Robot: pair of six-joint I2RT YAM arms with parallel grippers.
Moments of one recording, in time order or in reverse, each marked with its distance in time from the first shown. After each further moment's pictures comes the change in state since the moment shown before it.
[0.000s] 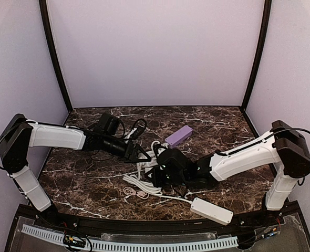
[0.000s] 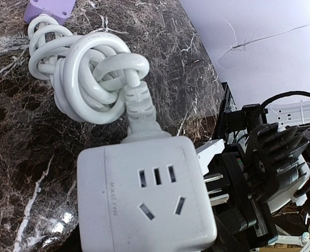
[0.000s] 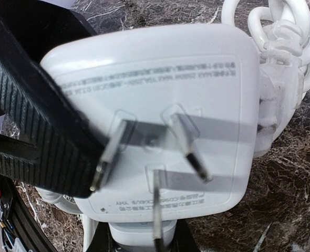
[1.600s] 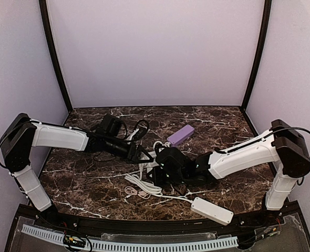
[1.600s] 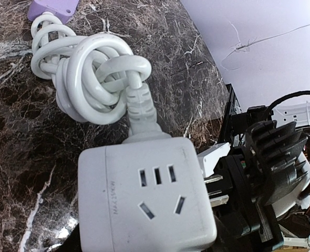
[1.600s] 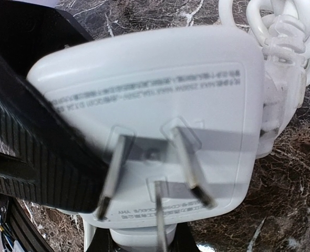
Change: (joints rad) left arm -0.021 0.029 0.000 0.051 -0.028 -0.003; right arm -0.014 0.011 0.032 -0.079 -0.009 0.042
